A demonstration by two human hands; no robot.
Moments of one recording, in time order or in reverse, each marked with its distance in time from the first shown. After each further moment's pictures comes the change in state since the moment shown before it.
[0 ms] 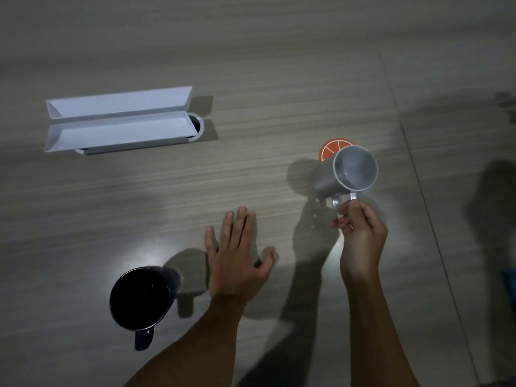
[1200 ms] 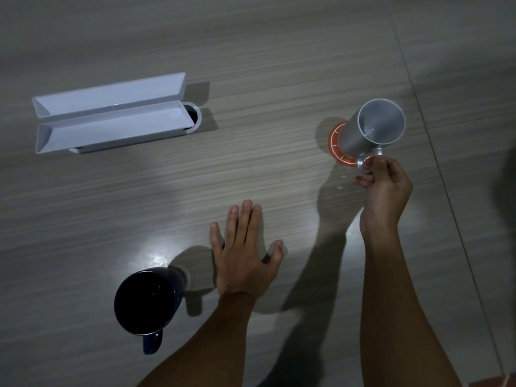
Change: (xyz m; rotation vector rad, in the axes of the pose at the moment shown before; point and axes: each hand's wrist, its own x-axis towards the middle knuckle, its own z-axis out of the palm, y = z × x) left_hand 0.002 -0.002 0.006 0.016 0.002 -0.011; right_hand 0.067 0.001 0.018 -0.029 0.108 -0.075
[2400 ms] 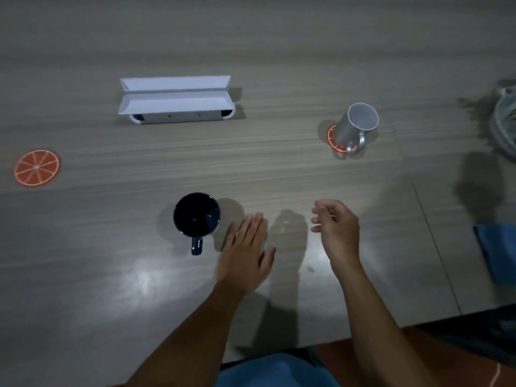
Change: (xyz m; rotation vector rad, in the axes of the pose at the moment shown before) left_hand -0.111 -0.050 -0.002 0.049 -0.052 0.235; right_hand -0.198 0.005 -0.059 -0.385 -0.297 -0.032
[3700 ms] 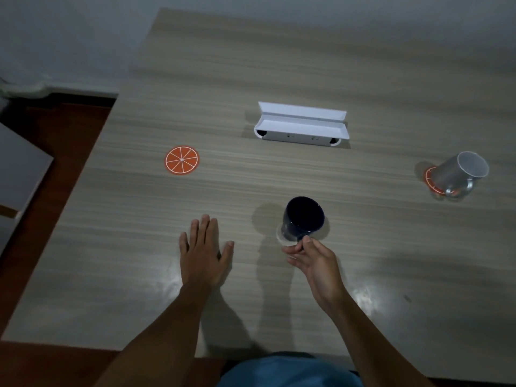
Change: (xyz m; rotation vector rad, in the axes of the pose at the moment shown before) left_hand -0.138 -0.261 -0.079 -0.094 0.258 -0.535; right_hand -0.159 -0.012 0.190 0.273 -0.524 0.211
